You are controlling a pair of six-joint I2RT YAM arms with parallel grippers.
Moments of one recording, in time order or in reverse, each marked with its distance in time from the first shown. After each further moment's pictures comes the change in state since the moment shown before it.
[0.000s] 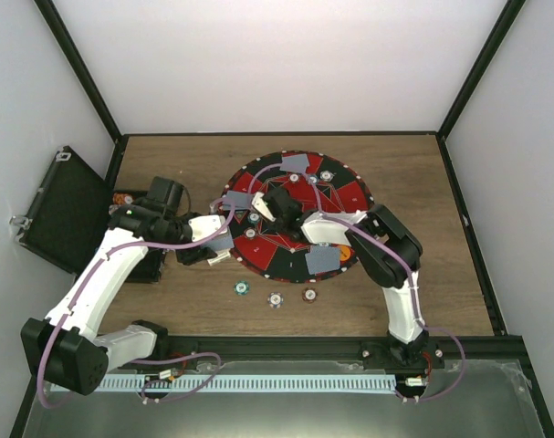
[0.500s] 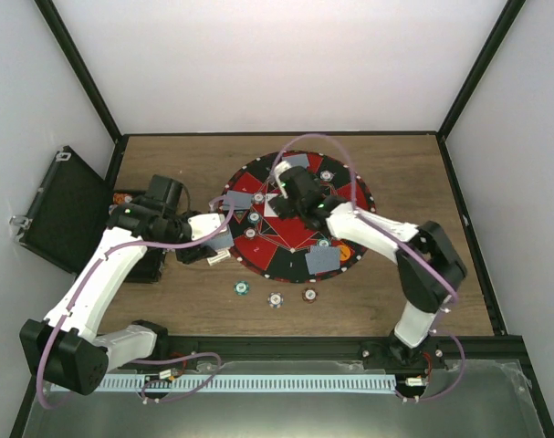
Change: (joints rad) left arm 0.000 0.000 0.022 -0.016 0.002 0.000; right arm -0.028 -0.283 -0.002 -0.196 -0.010 0.368
